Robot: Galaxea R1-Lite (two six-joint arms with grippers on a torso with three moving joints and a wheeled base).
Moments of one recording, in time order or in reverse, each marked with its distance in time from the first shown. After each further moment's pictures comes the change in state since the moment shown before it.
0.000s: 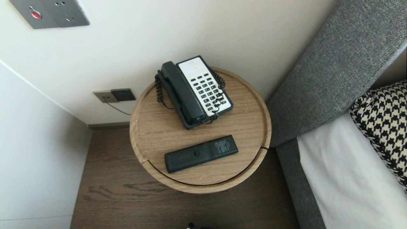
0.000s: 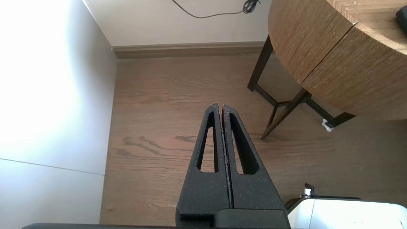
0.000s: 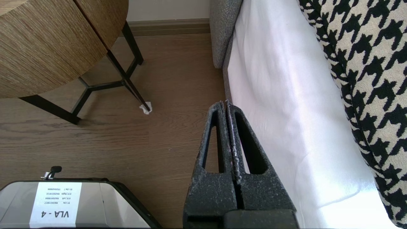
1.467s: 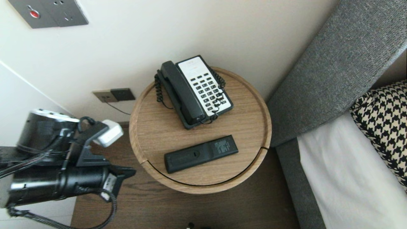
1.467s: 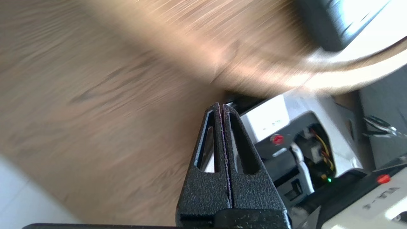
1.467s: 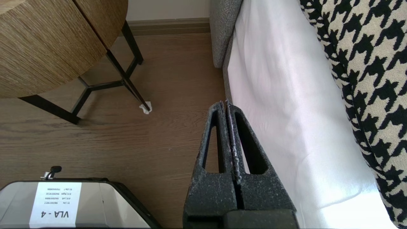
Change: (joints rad) left arm -0.477 1.417 -0.723 -0.014 -0.136 0.060; right arm 0.000 0.000 0.000 0.000 0.000 0.000
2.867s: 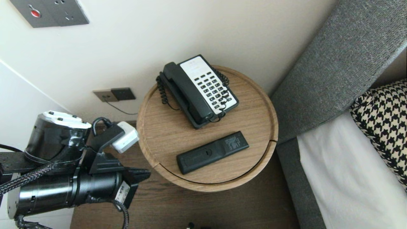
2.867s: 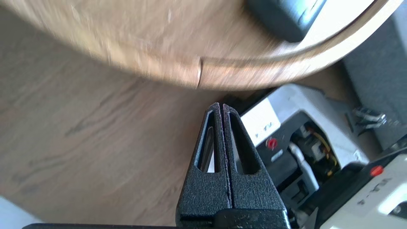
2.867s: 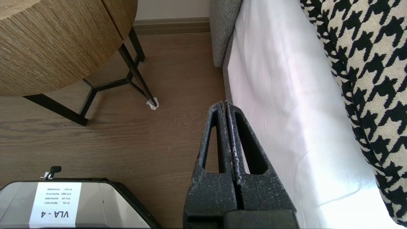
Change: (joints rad) left arm -0.140 -0.027 0.009 -0.060 0.047 0.029; right arm 0.000 0.000 0.000 0.000 0.000 0.000
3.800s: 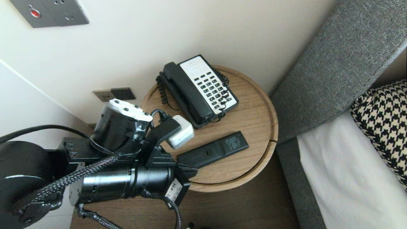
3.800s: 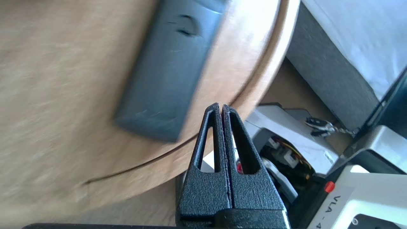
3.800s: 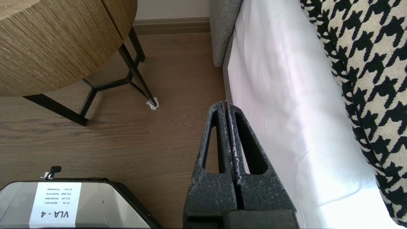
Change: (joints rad) left arm -0.241 0.184 -0.195 -0.032 -0.002 -0.009; right arm 0.000 0.000 0.000 0.000 0.000 0.000
